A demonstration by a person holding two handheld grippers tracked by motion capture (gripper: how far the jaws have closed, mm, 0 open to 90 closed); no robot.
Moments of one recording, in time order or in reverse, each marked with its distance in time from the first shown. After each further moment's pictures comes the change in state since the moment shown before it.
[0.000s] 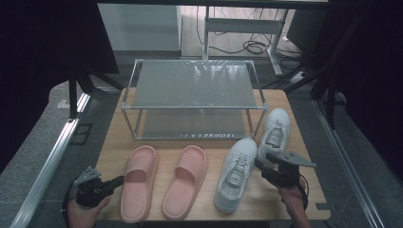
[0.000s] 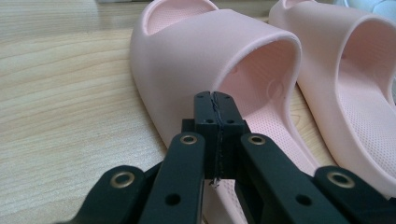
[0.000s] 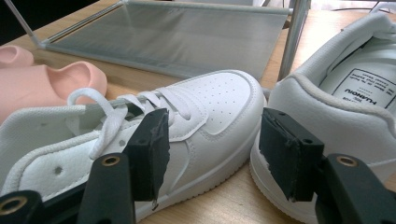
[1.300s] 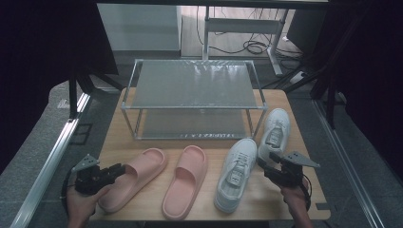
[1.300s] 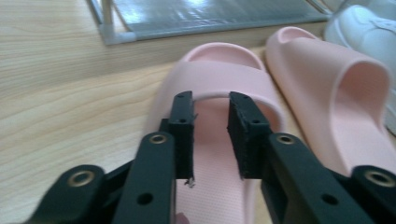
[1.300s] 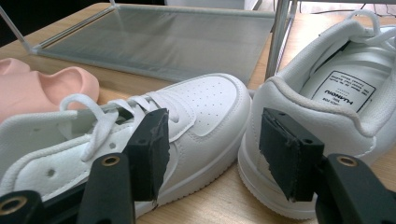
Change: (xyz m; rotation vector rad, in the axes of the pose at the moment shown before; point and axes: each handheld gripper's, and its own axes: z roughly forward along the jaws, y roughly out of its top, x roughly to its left) left arm 0.001 0.031 -0.002 -0.023 -0.030 0.027; right arm -0.004 0.002 -0.007 -0.011 -0.030 0.013
